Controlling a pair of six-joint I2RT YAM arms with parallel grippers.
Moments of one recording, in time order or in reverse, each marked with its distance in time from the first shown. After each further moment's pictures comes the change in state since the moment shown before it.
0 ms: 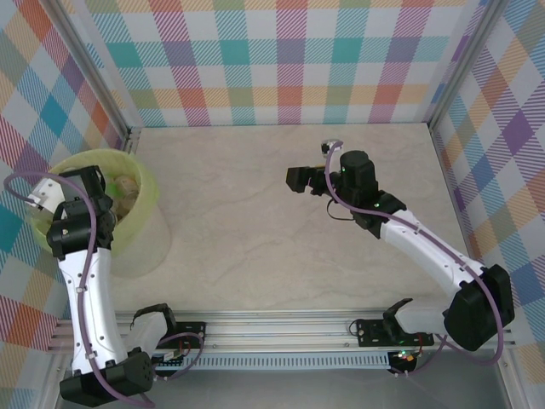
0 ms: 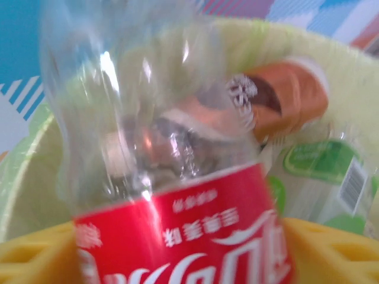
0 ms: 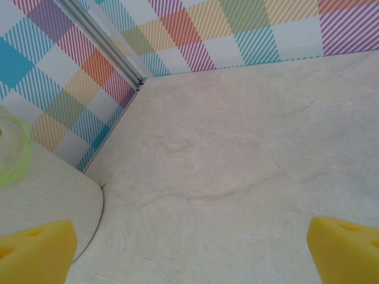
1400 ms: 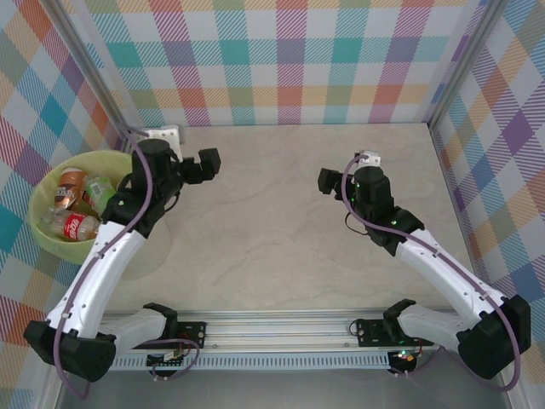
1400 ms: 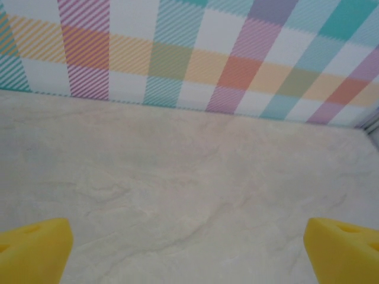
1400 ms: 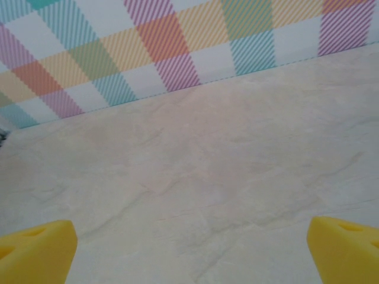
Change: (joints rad) left arm -0.607 0.166 -0.080 0.549 0.487 0.365; right arm -0.032 -0.185 -0.126 -0.129 0.487 -0.008
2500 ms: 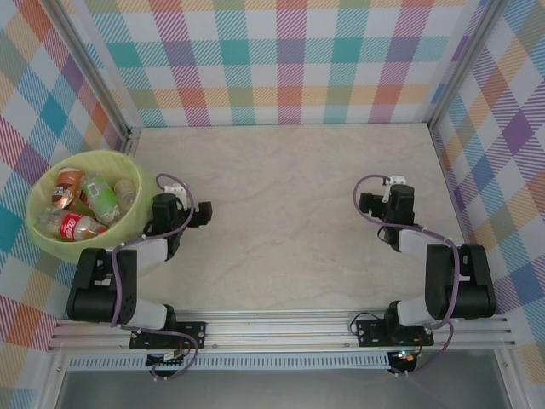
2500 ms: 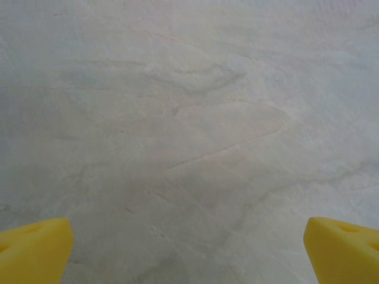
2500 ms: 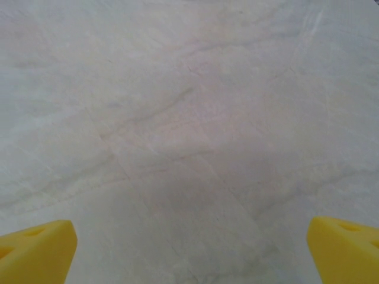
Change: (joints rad) left arm 0.290 0.339 -0.735 0.950 0.148 0.217; right arm -0.523 0.345 -0.369 0.570 -0.258 -0.381
